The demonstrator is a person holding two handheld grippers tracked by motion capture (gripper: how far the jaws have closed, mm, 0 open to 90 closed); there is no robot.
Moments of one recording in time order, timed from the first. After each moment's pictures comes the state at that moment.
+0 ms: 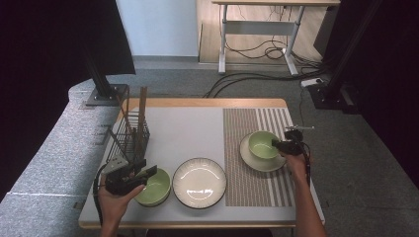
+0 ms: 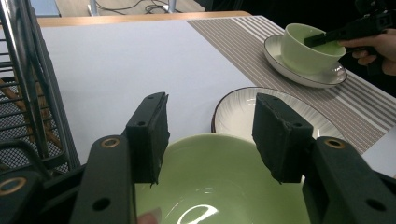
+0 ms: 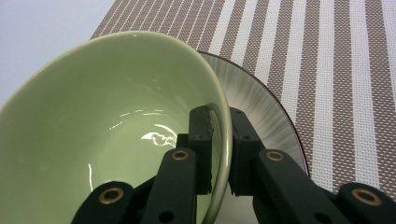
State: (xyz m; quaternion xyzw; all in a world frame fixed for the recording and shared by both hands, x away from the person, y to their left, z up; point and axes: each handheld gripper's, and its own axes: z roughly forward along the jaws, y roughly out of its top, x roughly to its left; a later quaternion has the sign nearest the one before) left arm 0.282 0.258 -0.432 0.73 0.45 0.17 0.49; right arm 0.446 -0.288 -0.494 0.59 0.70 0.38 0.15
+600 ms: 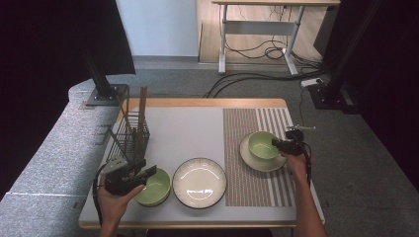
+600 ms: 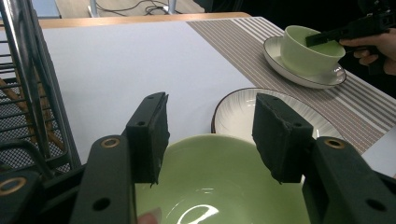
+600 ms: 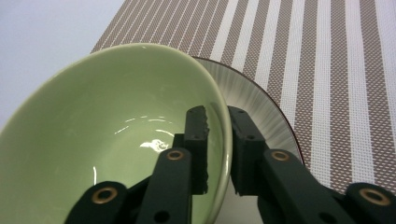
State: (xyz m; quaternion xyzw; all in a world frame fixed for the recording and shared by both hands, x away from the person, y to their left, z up) left arm 0.281 0.258 -0.431 0.73 0.44 0.17 0.49; right arm 0.443 -0.289 -0.489 0.59 0.69 0.39 0.16
